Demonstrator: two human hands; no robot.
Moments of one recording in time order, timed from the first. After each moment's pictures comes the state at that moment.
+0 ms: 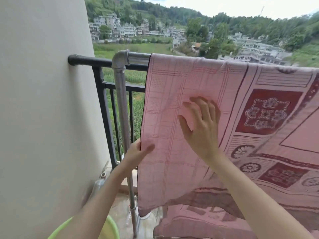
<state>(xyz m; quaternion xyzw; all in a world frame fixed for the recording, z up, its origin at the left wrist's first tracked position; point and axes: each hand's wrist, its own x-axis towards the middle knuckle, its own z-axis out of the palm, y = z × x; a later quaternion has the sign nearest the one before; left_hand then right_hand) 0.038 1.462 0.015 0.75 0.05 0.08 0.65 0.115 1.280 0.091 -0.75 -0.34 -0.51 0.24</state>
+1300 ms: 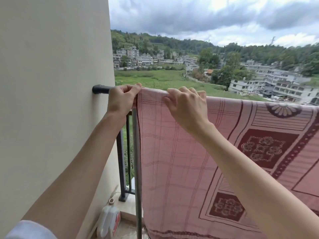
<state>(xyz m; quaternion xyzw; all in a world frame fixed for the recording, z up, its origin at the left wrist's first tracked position) 0.067 1.509 0.234 0.68 0.12 0.41 0.60 0.130 1.358 0.227 -0.83 -0.34 -0.40 0.18</state>
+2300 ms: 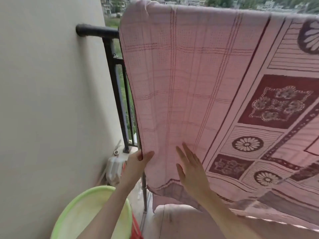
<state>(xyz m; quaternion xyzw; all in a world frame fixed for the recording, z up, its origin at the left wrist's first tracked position) 0.021 1.483 -0.075 0.72 0.22 0.15 0.64 0.082 1.301 -0.088 -0.91 -0.34 -0.10 0.22</state>
